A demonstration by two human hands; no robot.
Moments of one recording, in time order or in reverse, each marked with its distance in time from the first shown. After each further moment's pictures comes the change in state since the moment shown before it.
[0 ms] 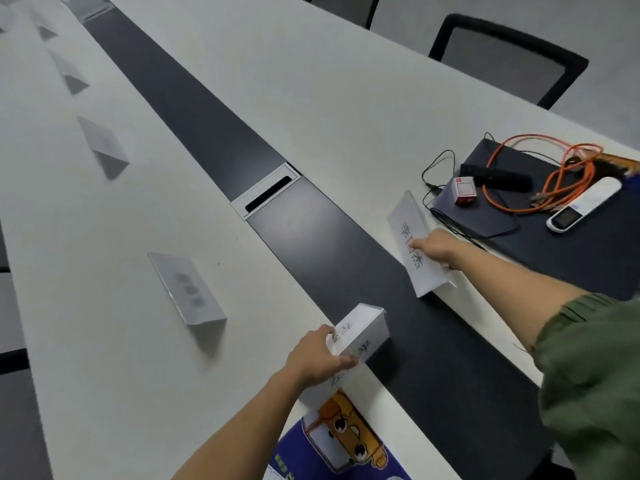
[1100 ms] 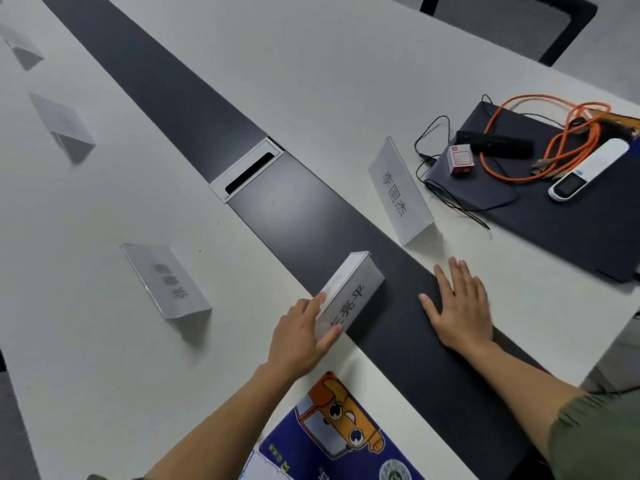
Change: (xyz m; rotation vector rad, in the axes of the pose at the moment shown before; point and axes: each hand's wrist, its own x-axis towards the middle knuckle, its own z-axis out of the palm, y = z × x) left_hand 0.013 -0.013 0.007 0.221 0.384 0.257; right_hand -0.056 0.174 0.079 -0.746 0.536 -0.365
